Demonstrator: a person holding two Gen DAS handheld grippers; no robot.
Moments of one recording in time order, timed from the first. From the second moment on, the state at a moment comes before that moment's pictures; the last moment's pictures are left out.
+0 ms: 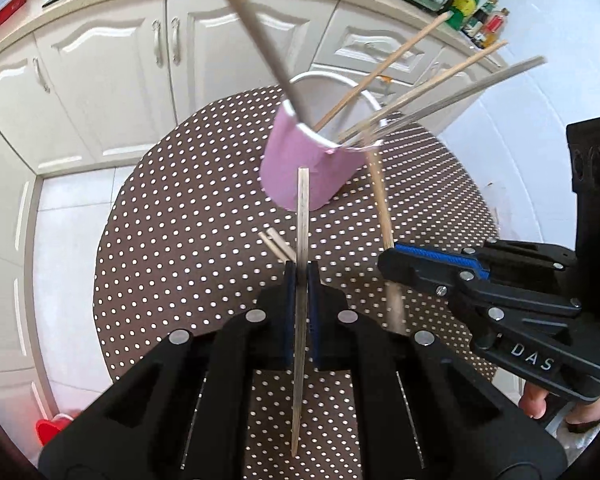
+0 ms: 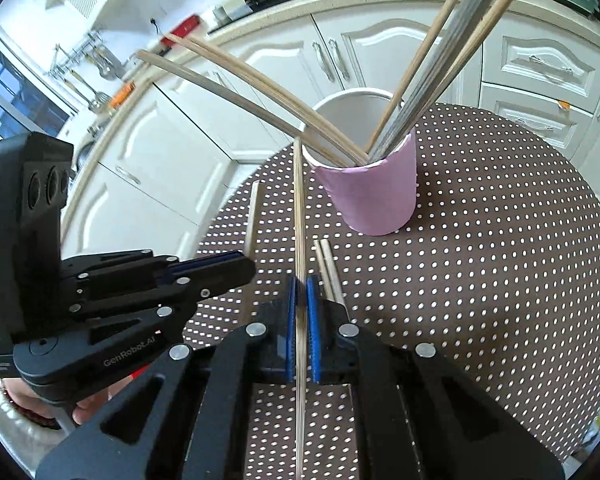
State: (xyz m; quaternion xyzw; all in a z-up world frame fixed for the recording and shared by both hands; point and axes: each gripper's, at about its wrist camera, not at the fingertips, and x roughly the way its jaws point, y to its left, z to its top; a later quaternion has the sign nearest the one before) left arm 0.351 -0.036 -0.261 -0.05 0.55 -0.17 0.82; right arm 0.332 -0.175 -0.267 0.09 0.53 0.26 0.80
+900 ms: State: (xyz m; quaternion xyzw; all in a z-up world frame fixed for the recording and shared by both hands) left arm 0.341 -0.030 -0.108 -0.06 0.38 -0.17 0.91; right arm 0.305 -0.200 -0.137 0.05 0.37 0.22 0.90
